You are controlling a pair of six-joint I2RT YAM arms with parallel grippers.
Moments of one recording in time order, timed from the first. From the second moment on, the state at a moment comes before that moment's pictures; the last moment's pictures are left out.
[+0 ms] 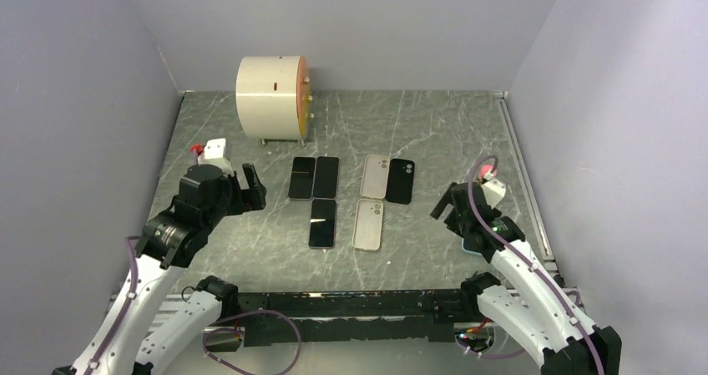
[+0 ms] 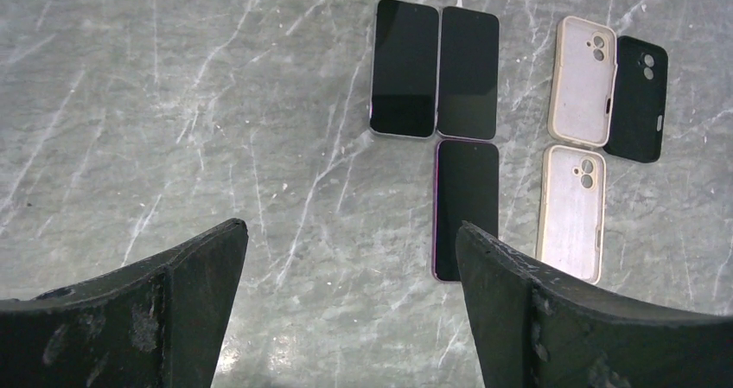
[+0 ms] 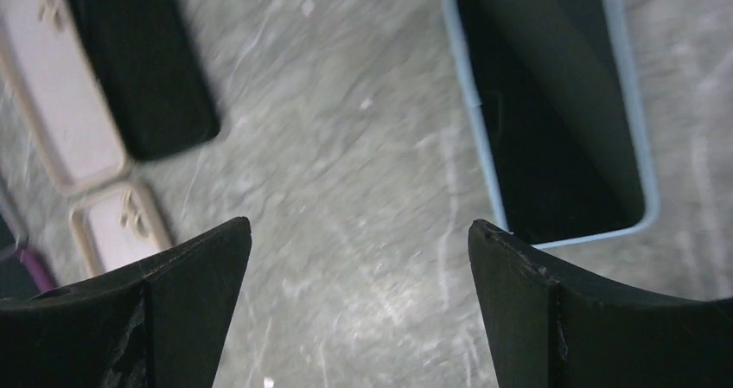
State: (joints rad) left arm -0.39 0.71 0.94 -0.80 -0.20 -0.41; right arm 0.39 0.76 0.55 -0.70 0.36 0.84
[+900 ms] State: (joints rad) left arm -0.46 0.56 0.92 -0.84 -0.37 -0.41; right arm -0.39 0.93 0.46 -0.38 0.07 0.68
